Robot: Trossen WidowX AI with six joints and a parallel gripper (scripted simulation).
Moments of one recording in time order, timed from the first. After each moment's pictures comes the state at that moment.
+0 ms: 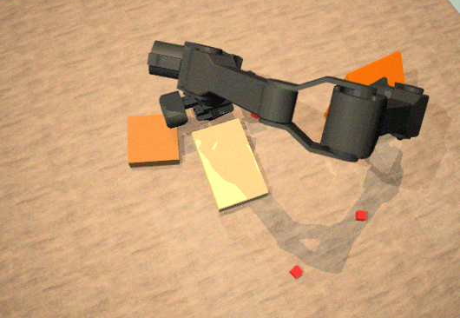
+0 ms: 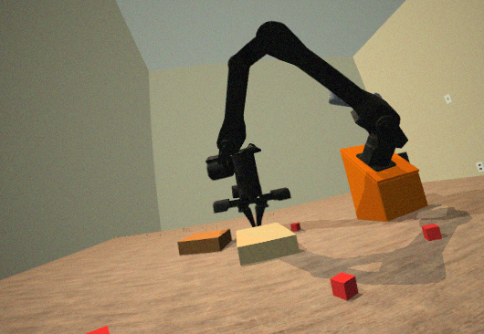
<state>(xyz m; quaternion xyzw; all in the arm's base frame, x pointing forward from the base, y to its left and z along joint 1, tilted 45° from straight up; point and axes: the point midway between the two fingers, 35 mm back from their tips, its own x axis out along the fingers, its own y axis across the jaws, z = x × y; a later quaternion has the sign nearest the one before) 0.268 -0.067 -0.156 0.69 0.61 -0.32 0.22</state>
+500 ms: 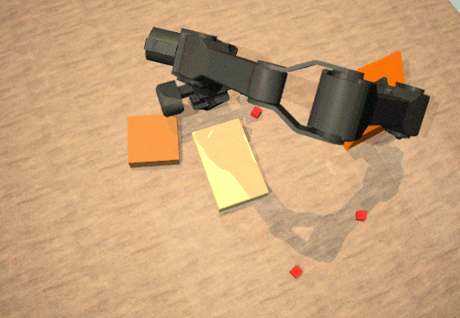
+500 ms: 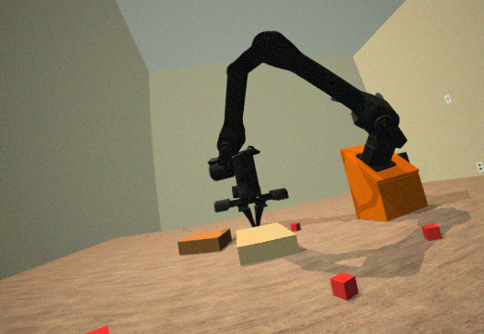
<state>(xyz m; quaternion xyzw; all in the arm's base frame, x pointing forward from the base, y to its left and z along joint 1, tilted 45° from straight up) 0.263 -0.084 -0.173 0.69 0.61 -0.32 0.22</state>
